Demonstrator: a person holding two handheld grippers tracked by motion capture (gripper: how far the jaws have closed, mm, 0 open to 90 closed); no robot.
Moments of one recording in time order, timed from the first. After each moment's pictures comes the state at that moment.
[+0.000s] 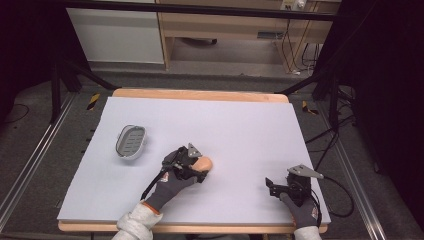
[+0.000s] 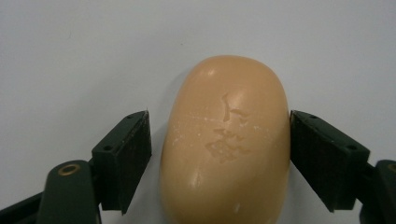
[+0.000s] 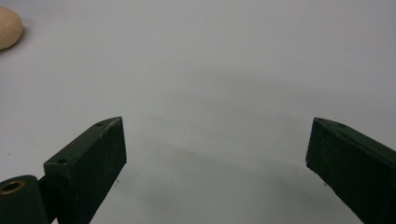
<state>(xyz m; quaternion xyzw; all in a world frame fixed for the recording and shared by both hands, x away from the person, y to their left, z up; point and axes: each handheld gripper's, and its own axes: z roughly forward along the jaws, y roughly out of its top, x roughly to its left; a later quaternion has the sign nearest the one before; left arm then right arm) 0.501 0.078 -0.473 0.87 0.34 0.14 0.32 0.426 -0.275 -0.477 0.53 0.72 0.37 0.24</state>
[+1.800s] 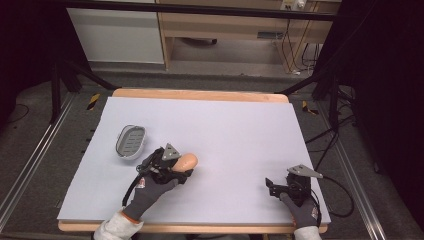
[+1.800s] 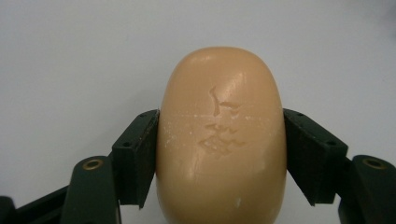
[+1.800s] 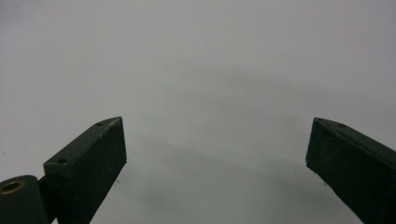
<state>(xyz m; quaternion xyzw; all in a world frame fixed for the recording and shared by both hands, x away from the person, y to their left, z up) 0.470 0.134 -0.437 0.84 0.35 0.15 0.38 0.427 -0.275 -0.478 0.53 0.72 0.37 0.24</state>
